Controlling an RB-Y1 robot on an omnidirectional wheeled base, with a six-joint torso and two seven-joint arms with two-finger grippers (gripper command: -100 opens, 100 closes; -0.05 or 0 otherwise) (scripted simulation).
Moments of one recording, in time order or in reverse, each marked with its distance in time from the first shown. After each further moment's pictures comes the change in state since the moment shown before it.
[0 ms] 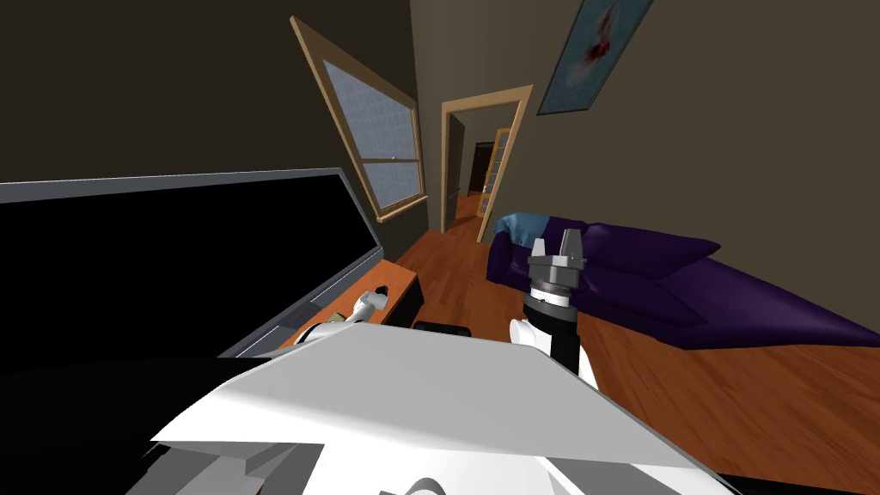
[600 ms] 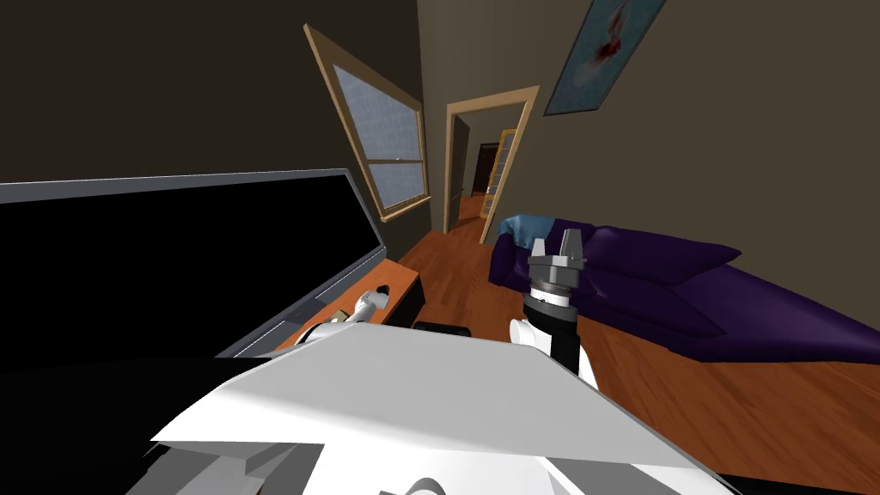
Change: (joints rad) left arm 0.003 -0.005 -0.020 -0.026 0.025 0.010 -0.022; right arm 0.000 0.000 0.000 0.000 0.000 0.000 0.000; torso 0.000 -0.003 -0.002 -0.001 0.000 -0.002
